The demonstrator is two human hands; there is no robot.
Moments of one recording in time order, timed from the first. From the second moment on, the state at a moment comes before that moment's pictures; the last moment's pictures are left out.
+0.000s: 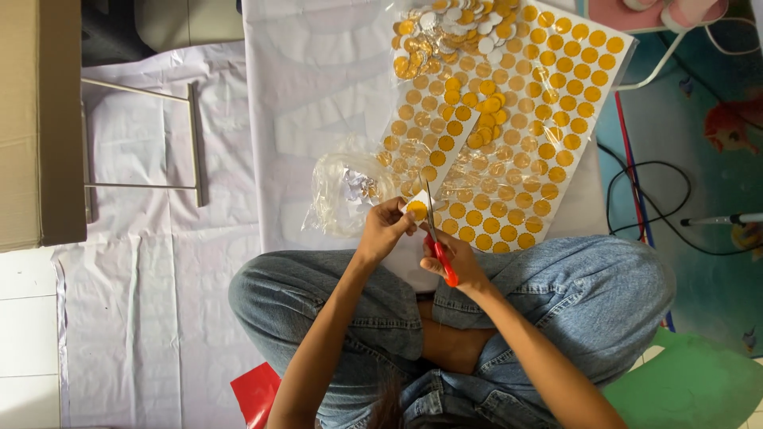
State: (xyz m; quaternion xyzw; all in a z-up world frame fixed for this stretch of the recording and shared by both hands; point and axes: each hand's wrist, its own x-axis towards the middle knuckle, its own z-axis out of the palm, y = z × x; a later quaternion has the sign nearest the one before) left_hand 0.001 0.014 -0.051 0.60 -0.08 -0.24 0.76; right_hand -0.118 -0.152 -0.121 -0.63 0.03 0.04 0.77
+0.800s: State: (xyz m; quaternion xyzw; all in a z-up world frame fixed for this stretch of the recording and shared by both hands) left_hand -0.007 0.013 -0.011 0.56 -0.15 -0.44 0.68; right_hand -0.139 -0.144 -0.114 -0.64 0.03 -0.06 0.77
